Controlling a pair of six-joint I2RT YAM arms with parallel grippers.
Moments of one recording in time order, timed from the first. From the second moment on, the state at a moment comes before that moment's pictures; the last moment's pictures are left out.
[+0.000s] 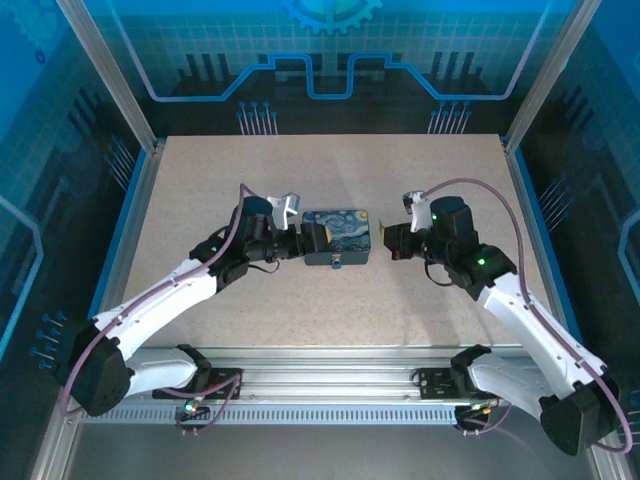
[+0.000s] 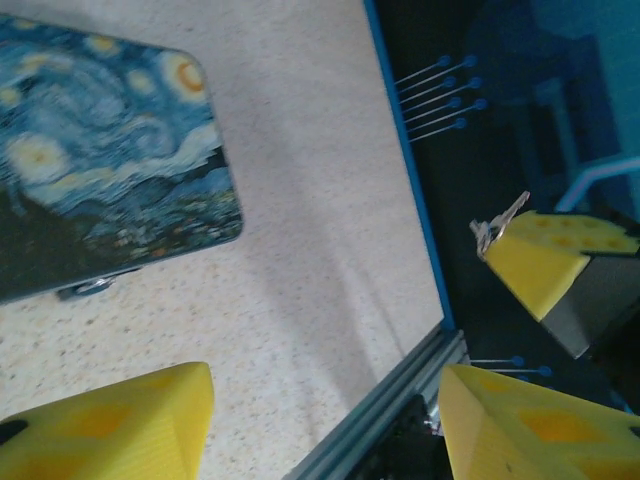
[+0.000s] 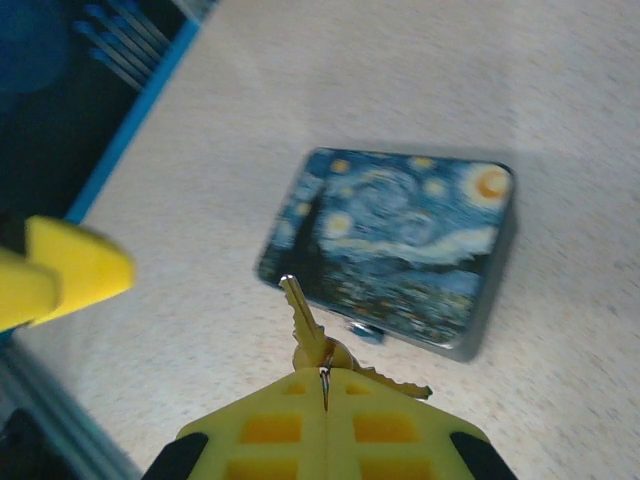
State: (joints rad) left arm -0.58 1.21 0.90 -0.16 0.42 -0.84; right arm 0.42 0.98 0.89 -0.47 -0.31 0.36
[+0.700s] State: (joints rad) left arm -0.65 1.35 1.08 -0.18 0.57 -0.82; right arm 0.50 0.95 0.87 -0.44 -0.49 0.28
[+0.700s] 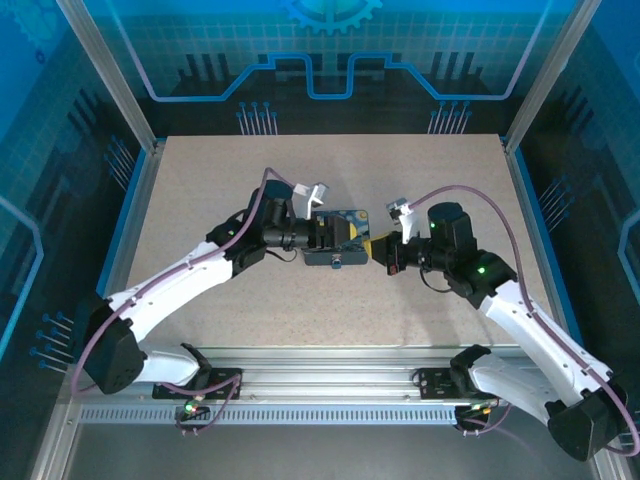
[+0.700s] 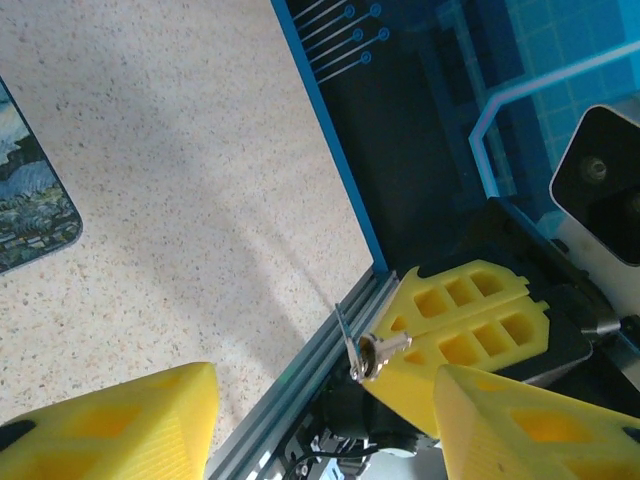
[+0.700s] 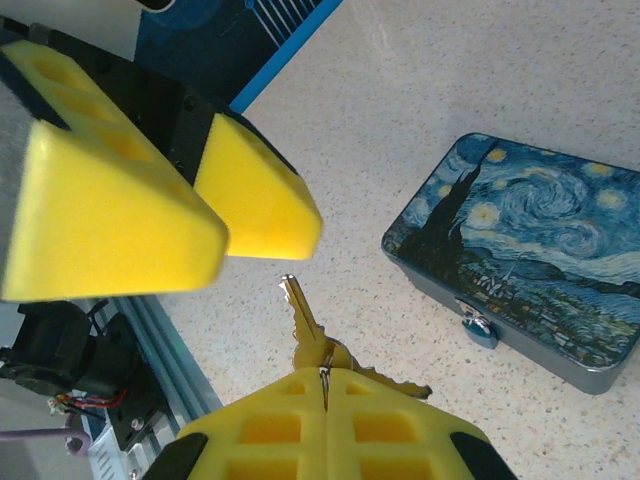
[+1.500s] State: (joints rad) left arm -0.68 1.40 1.12 -0.19 0.58 -0.80; right arm 0.54 0.98 0.87 -0.43 -0.47 0.26
